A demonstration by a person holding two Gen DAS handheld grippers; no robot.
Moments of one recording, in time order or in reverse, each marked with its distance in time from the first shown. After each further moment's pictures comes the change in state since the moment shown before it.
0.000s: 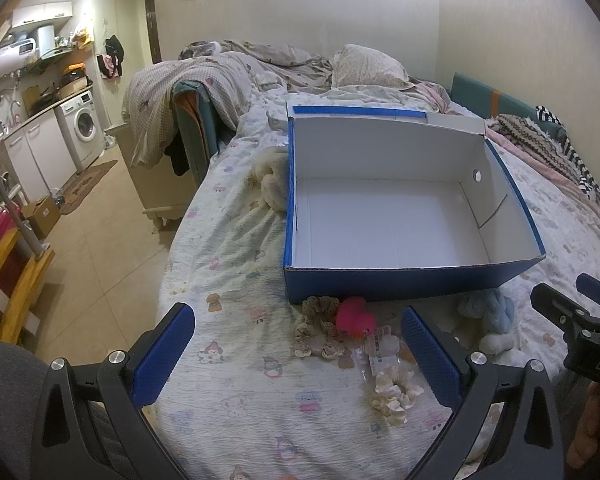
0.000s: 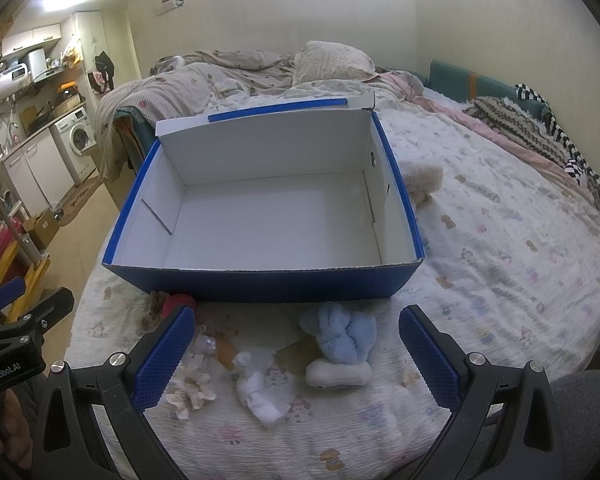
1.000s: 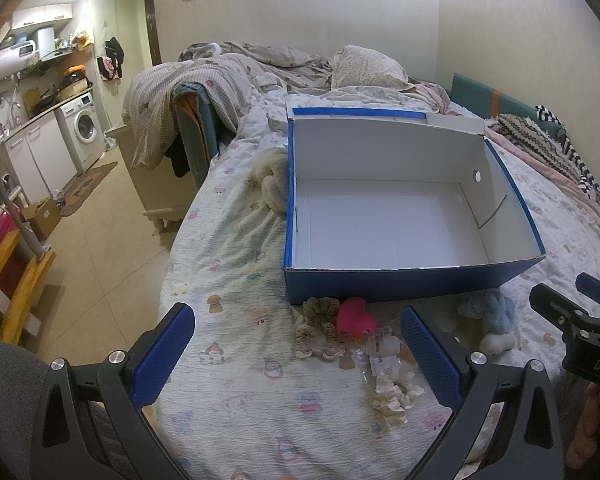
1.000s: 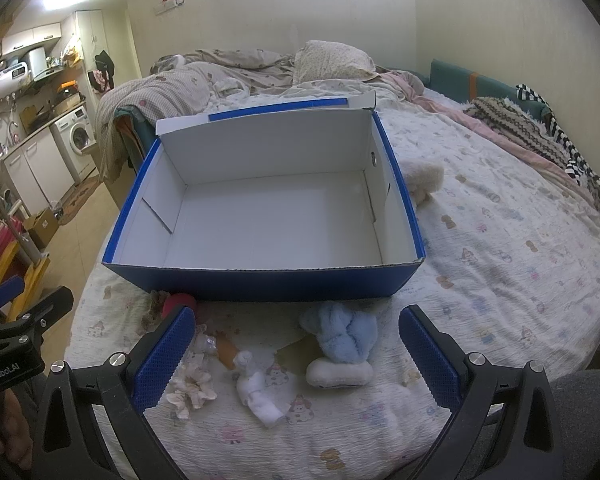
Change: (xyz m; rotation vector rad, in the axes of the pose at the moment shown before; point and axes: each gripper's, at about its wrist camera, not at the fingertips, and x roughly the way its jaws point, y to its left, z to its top) left arm -0.001 0.000 0.000 0.005 -0.003 0.008; right arm 0.000 0.001 0.001 0.001 0.002 0.000
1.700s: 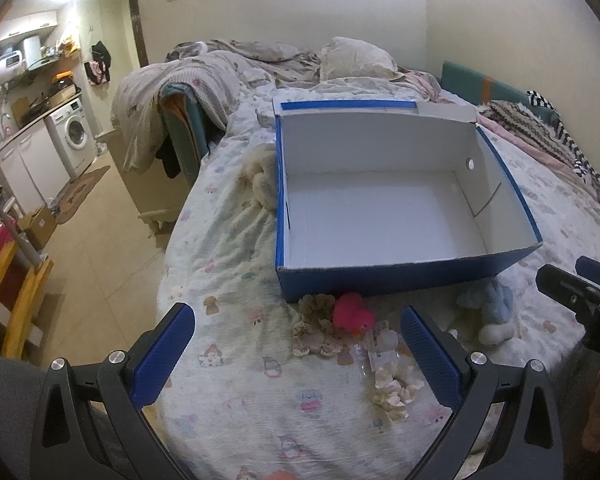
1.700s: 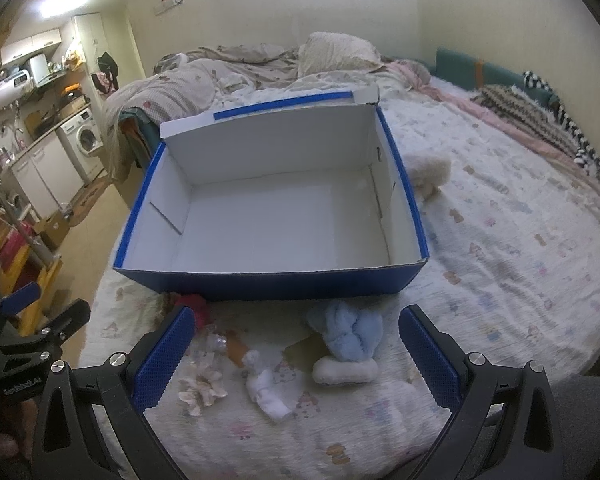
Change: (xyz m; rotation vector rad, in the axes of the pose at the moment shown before) left arm 0.000 -0.006 0.008 0.055 0.021 -0.019; right arm 0.000 -0.005 0.009 0.028 0.045 0.057
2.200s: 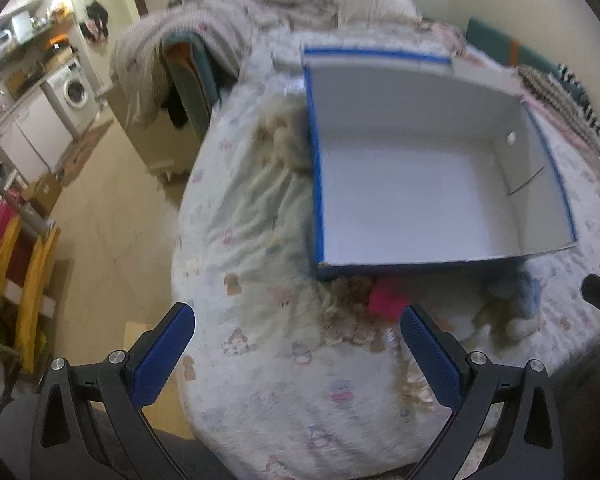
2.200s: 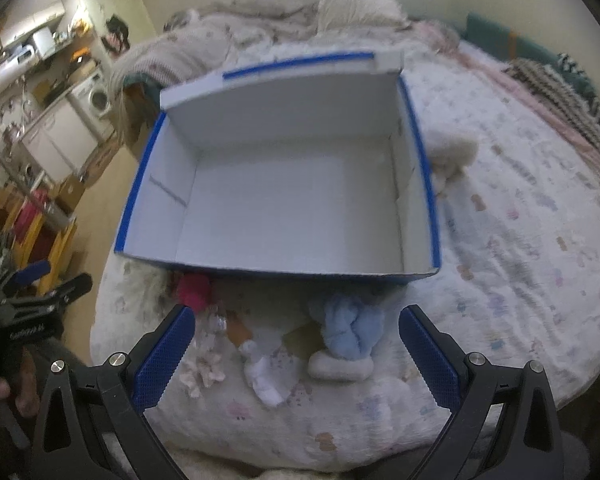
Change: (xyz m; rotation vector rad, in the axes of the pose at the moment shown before) left arm 0.054 0.029 0.027 -0.030 0.275 0.037; right arm 0.027 -0.012 0.036 -0.047 0.216 0.074
